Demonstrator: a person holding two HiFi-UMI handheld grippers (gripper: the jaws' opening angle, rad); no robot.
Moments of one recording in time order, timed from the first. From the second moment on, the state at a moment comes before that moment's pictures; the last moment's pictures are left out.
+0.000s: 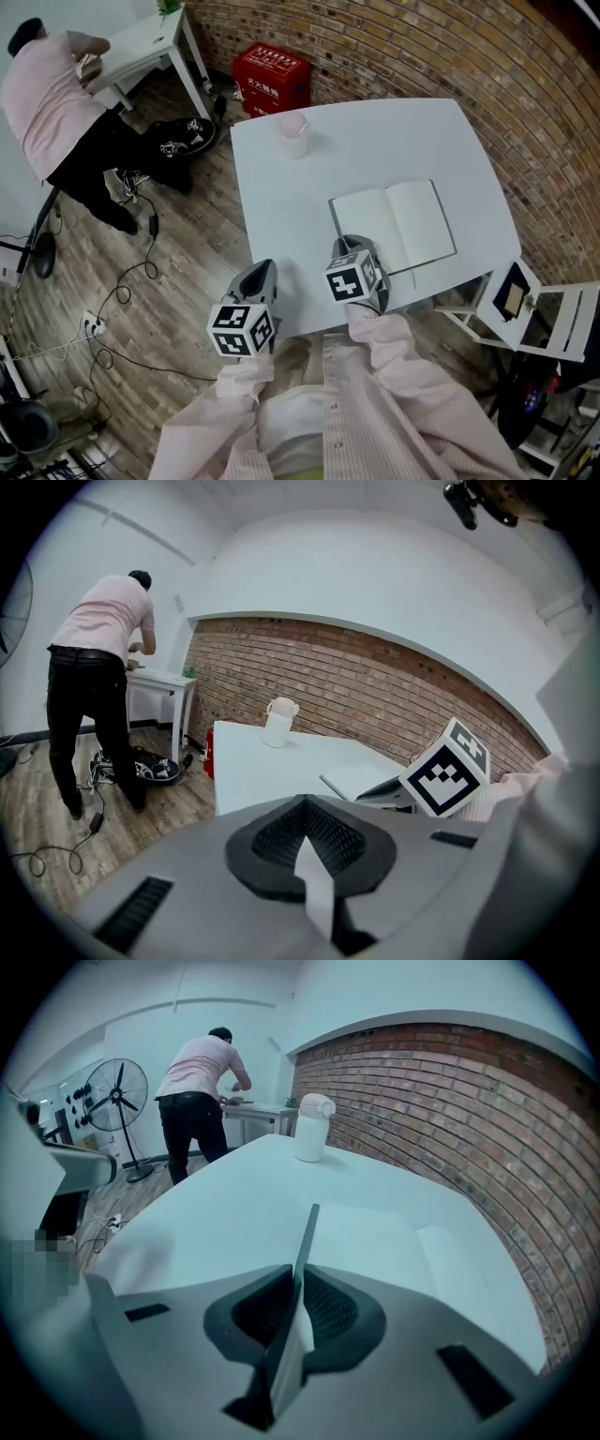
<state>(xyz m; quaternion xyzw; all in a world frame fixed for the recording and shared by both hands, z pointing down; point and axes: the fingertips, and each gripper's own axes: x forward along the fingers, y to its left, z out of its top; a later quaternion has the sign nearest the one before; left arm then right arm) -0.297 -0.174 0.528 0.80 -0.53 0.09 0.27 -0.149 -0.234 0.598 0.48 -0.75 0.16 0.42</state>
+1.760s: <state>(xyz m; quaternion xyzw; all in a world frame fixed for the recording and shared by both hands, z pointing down) -0.263 -0.212 0.409 0.81 -0.57 0.02 0.10 -0.092 -0.255 0.409 0.45 -0.89 0.11 -0.01</state>
